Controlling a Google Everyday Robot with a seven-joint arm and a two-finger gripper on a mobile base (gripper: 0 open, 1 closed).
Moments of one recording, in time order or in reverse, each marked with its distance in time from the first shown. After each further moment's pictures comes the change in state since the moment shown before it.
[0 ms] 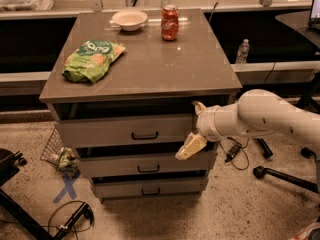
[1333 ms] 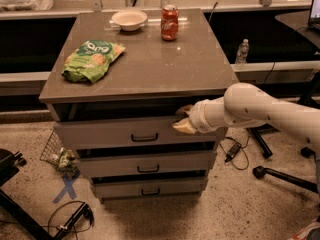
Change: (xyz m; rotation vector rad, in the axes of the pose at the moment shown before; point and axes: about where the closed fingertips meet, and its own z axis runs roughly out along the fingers) arm 0.004 -0.029 0.048 -0.034 0.006 -0.028
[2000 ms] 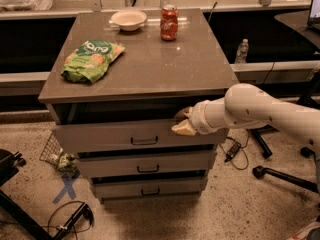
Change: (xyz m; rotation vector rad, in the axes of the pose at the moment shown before) arm -0.003 0.005 -0.006 0.002 -0.004 0.005
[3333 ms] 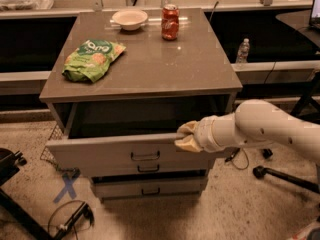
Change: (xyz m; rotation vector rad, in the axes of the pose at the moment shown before) arm 0.007 0.056 -0.030 -0.008 0.000 0.028
